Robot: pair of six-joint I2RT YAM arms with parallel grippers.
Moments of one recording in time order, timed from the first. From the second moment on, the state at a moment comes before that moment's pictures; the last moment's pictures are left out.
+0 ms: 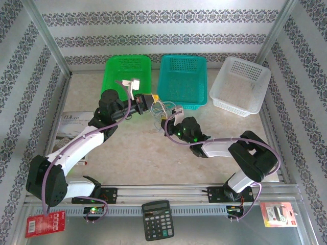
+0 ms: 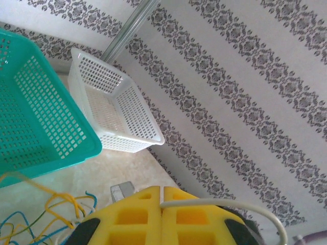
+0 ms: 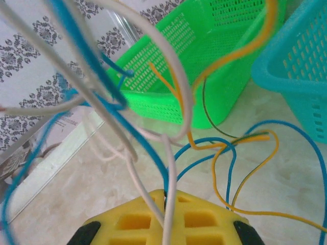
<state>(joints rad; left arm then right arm) -0.44 1.28 0.91 0.36 0.61 -0.71 0.71 1.58 0.55 0.82 -0.10 0.48</state>
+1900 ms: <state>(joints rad) -0.44 1.23 1.09 0.36 0.50 -0.86 0.54 1.20 0.52 0.54 -0.43 0.44</state>
